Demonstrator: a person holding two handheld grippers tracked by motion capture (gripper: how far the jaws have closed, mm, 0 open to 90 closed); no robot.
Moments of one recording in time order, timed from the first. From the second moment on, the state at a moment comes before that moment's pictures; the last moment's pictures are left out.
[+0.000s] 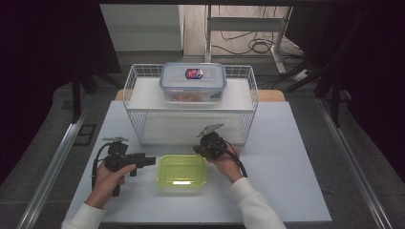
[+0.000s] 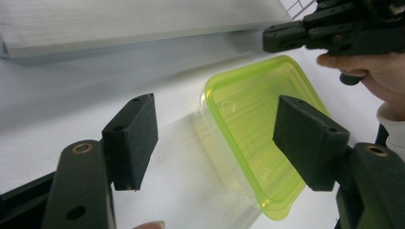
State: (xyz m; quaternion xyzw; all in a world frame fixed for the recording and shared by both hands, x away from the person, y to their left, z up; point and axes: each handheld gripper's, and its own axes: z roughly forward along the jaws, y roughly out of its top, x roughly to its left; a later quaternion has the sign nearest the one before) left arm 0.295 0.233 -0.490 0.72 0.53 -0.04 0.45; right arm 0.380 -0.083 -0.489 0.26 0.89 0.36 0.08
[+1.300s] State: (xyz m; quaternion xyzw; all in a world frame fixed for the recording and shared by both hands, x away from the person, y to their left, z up) left arm 0.291 0.218 -0.492 0.73 0.51 -0.02 0.45; right arm 0.325 -0.166 -0.489 0.38 0.81 0.45 0.00
